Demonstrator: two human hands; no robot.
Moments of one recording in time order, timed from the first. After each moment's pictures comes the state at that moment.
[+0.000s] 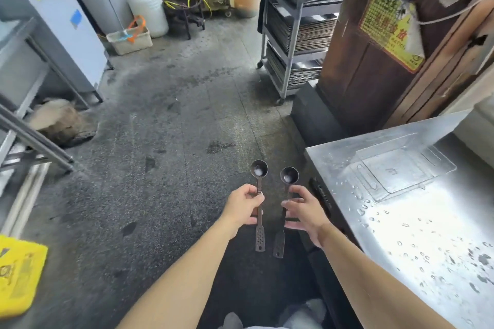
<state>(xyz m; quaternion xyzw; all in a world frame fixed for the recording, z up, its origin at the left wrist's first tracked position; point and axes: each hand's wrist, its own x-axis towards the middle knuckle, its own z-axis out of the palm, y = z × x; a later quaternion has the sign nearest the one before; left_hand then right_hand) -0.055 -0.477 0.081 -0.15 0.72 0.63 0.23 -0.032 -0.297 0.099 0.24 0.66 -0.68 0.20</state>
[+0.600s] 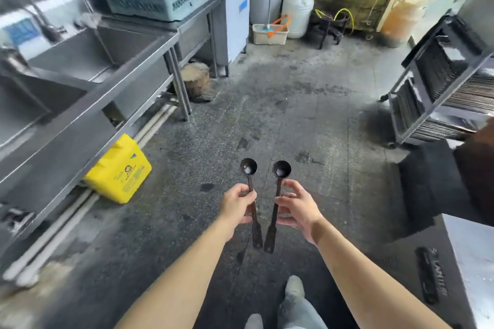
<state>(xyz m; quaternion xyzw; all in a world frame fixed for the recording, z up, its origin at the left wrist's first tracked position) 0.055 -0.731 0.083 -0.37 0.62 0.70 -0.01 -0.025 -0.576 0.120 0.01 0.71 -0.60 0.38</state>
